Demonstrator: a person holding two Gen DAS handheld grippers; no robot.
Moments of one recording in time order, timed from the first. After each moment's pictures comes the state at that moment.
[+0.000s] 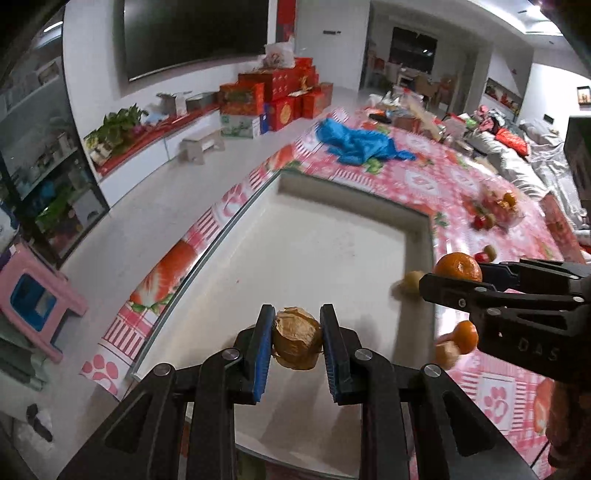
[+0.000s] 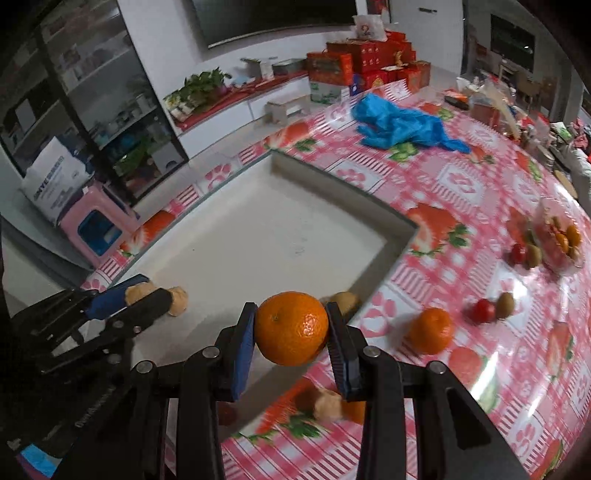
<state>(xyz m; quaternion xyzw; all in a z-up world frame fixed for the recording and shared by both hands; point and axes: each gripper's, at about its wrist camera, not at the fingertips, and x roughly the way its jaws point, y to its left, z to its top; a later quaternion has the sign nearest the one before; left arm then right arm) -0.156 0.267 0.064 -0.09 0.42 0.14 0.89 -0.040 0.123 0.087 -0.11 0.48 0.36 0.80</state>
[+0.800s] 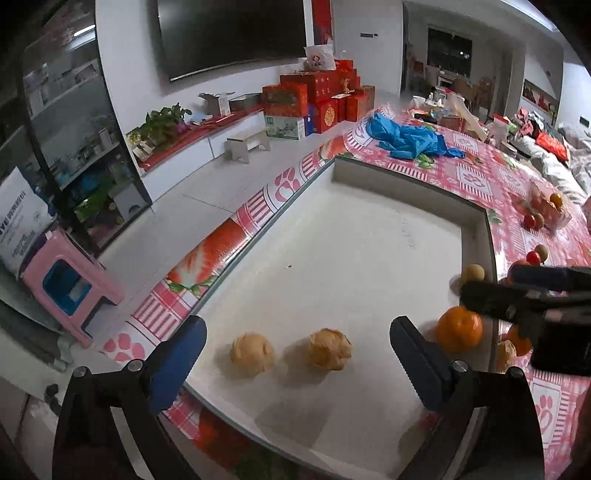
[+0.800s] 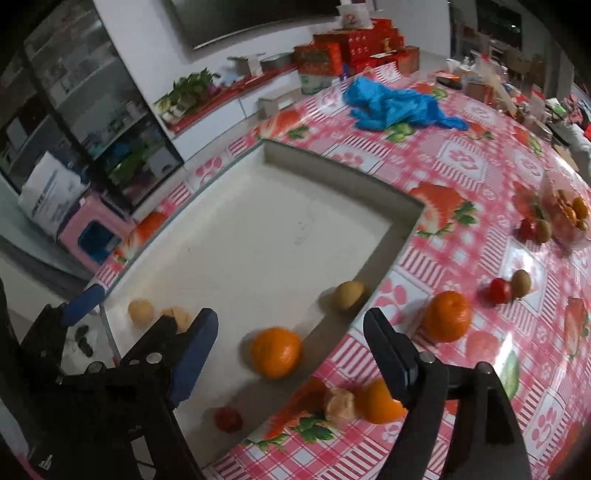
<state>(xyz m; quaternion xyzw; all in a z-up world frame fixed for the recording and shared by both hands) -0.171 0.274 0.049 -0.07 0.41 0.23 0.88 -0.035 0.117 0.077 -0.07 0.50 0.34 0.80</state>
